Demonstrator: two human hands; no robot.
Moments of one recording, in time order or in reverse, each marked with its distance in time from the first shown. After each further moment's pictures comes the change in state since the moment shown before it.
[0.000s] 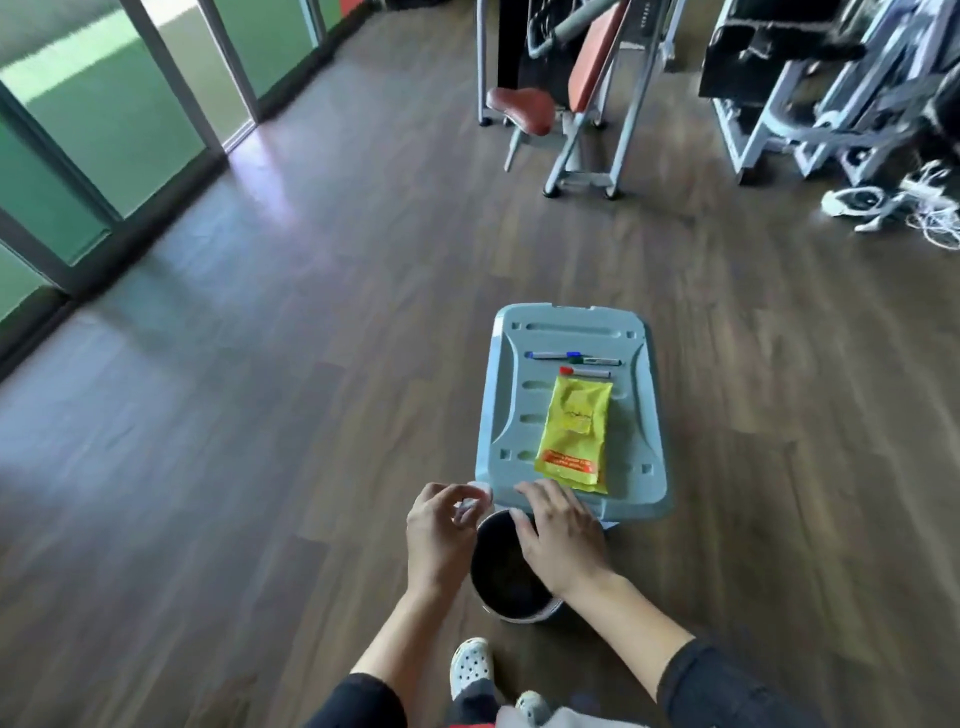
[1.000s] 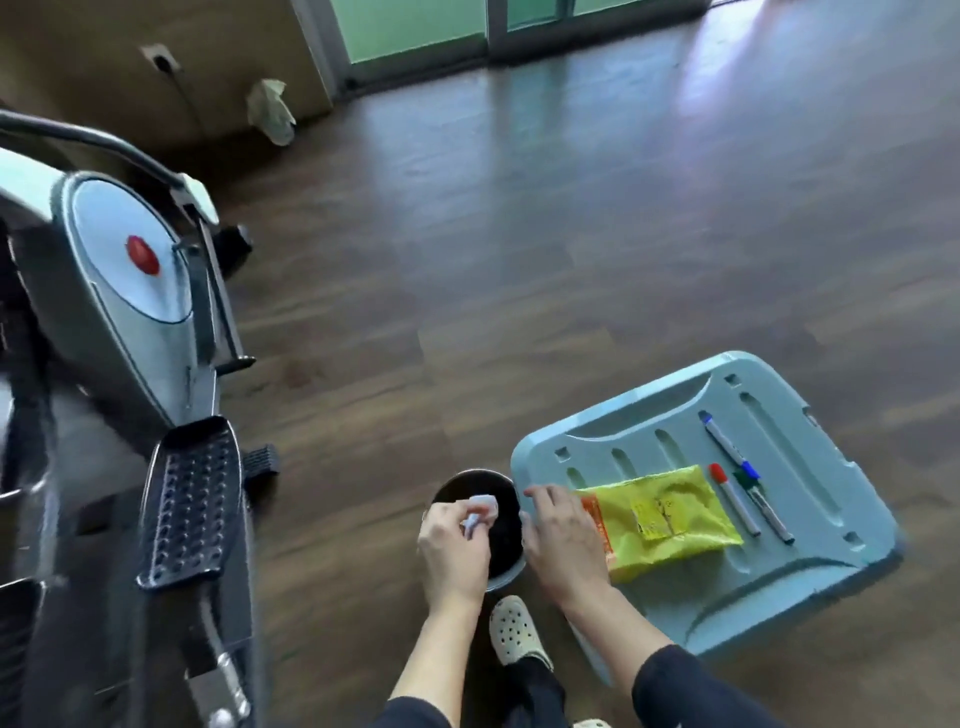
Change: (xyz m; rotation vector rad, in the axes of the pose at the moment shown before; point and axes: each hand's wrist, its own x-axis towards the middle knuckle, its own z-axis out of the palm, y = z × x) left_hand 0.001 0.018 0.245 -0.034 0.891 -0.829; right_hand 0.170 0.176 0.040 -0.144 -0.555 -0.804
